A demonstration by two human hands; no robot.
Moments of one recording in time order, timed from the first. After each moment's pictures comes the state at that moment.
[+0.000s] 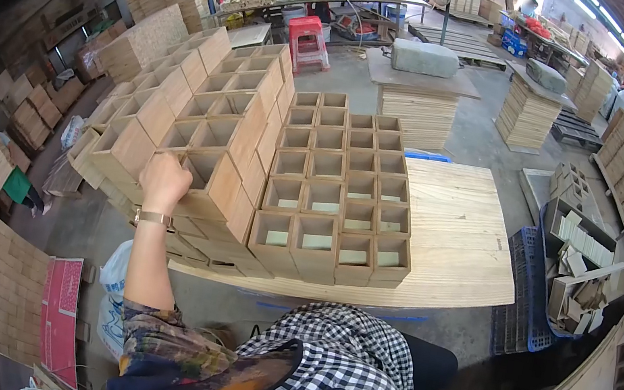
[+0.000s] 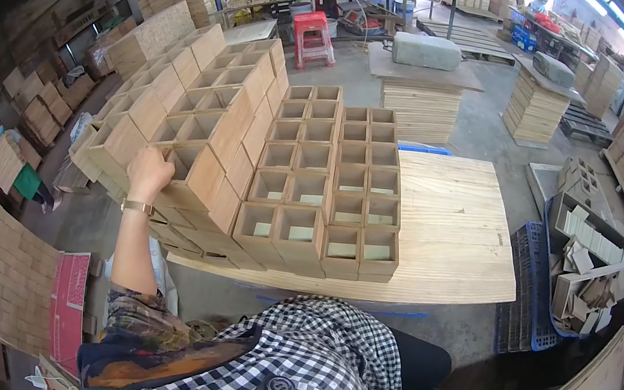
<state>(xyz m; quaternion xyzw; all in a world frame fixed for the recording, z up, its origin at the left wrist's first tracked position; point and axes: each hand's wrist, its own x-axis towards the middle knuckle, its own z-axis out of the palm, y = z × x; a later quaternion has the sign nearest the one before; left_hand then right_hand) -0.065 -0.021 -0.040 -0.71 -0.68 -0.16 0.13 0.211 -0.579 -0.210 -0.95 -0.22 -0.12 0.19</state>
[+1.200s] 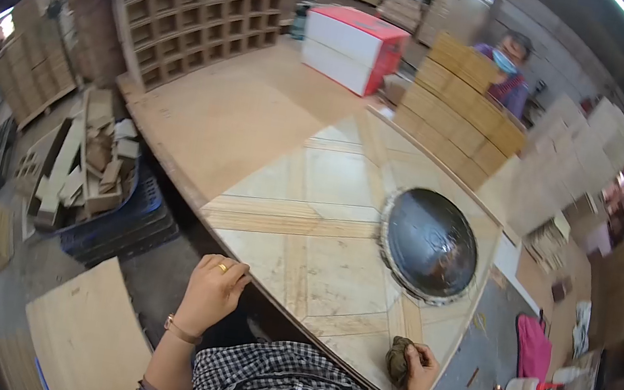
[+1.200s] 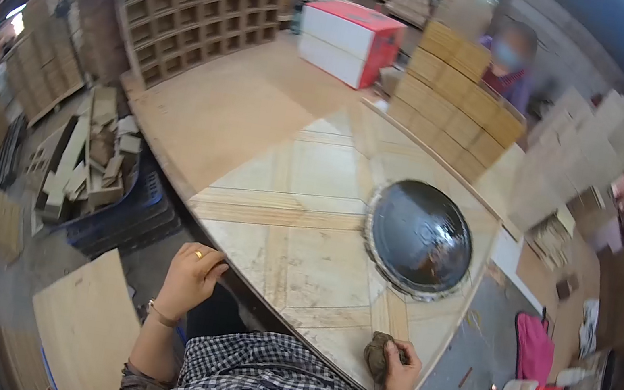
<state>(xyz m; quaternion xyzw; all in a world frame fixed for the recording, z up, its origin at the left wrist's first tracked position) 0.304 -0.455 -0.152 0.65 -0.66 0.02 0.37 -0.076 -0.504 -0.195 -0.43 0.57 -0.49 0.51</state>
